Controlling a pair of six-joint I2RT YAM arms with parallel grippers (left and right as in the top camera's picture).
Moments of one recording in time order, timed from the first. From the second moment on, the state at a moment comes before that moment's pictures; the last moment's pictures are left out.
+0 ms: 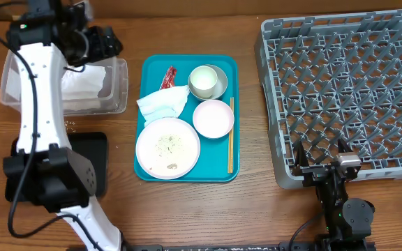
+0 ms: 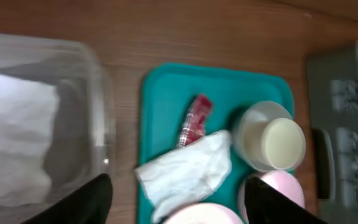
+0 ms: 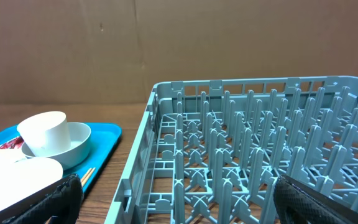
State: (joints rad) left arm 0.11 1.99 2.08 -1.17 0.39 -0.05; right arm 0.07 0.01 0.02 -0.04 -0.02 0.04
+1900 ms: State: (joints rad) left arm -0.20 2.35 2.17 -1.46 0.06 -0.14; right arm 0.07 0.01 0.02 -0.03 -0.02 0.04
